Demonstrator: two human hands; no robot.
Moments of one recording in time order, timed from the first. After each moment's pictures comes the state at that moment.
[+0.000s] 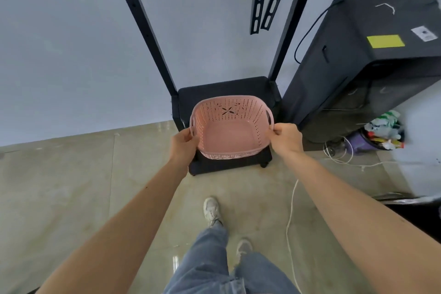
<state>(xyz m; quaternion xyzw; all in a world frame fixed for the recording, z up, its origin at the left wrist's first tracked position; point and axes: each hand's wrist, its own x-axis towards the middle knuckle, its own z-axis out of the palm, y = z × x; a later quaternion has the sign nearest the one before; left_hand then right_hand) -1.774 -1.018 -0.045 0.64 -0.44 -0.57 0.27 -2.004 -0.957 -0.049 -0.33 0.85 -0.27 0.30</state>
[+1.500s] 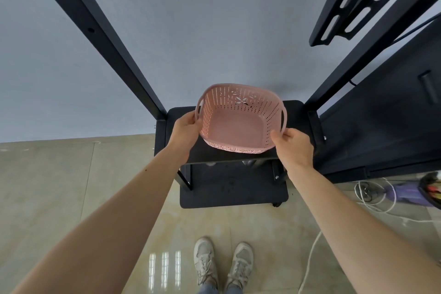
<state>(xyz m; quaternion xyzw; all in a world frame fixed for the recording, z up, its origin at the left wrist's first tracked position) -1.850 -1.279 -0.215 0.63 -0.44 -0.58 0.26 -2.059 -1.188 -0.213 -0.30 0.85 -0.31 0.30</state>
